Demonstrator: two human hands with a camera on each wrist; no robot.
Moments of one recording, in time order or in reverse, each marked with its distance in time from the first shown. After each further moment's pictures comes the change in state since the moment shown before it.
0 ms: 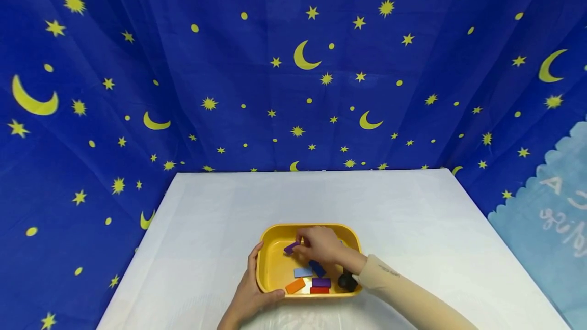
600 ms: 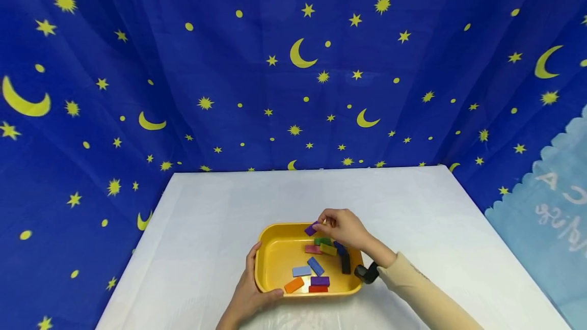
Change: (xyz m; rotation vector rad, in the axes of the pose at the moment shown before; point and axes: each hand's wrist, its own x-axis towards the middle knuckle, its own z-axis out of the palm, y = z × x) left_hand 0.000 0.000 0.002 0.015 0.003 -0.012; right_hand -0.025 0.021 -0.054 0.226 0.147 0.207
